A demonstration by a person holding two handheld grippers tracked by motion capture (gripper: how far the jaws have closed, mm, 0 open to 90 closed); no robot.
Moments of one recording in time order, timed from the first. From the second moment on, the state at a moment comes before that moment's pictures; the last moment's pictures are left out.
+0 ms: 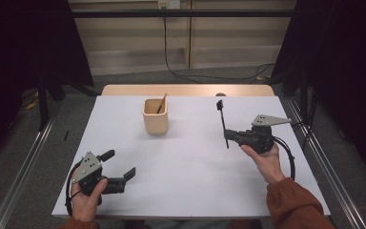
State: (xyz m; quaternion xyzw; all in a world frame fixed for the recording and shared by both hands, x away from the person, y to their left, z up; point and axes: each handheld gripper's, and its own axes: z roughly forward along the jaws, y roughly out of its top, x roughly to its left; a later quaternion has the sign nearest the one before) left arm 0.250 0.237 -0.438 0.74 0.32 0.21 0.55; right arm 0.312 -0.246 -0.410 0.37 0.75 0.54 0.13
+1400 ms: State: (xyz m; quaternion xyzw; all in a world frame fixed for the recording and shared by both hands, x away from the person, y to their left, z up) left arm 0.249 0.234 -0.438 0.73 0.33 0.19 0.57; right arm 0.287 -0.185 -0.397 0.28 0.75 0.60 0.08
